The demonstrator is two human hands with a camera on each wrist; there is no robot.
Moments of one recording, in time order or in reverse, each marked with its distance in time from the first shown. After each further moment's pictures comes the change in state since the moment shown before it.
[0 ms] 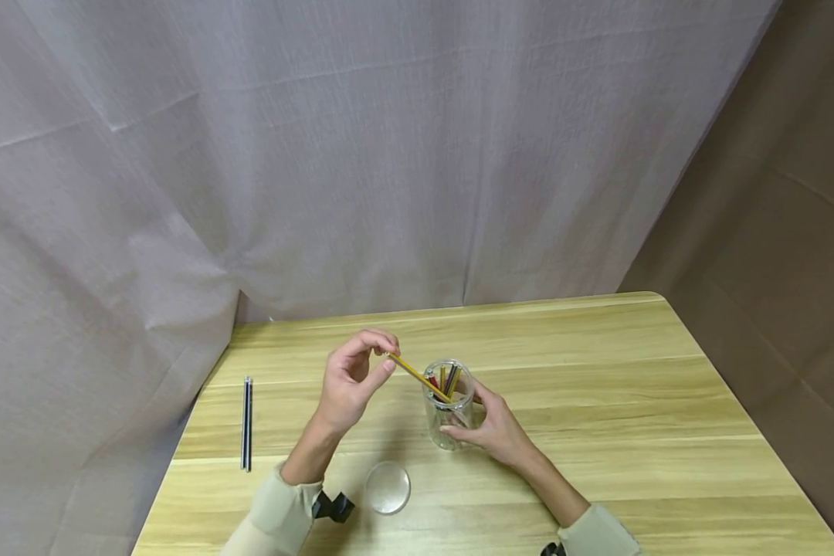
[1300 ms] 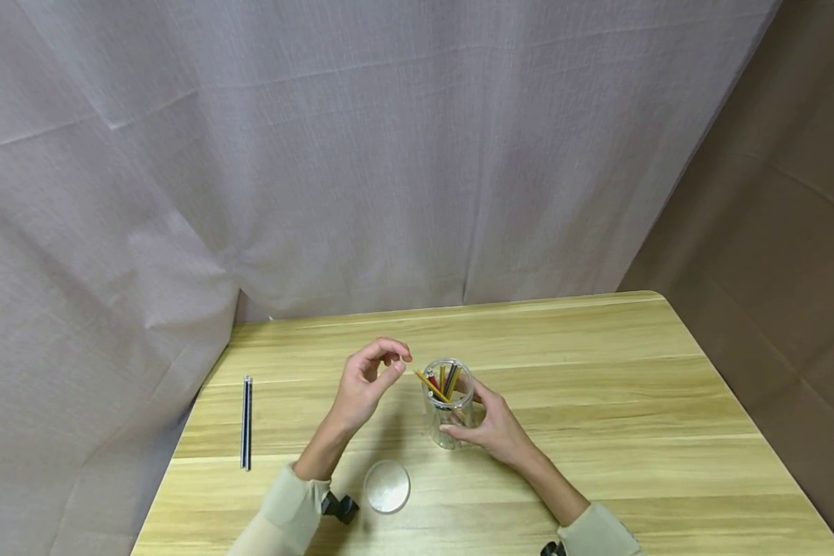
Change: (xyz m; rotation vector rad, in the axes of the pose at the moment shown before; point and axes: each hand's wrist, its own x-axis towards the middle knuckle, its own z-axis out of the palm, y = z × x) left_hand -0.023 -0.037 -0.003 0.083 0.005 -0.215; right_hand -0.001 0.001 -0.001 -0.001 -0.004 -0.001
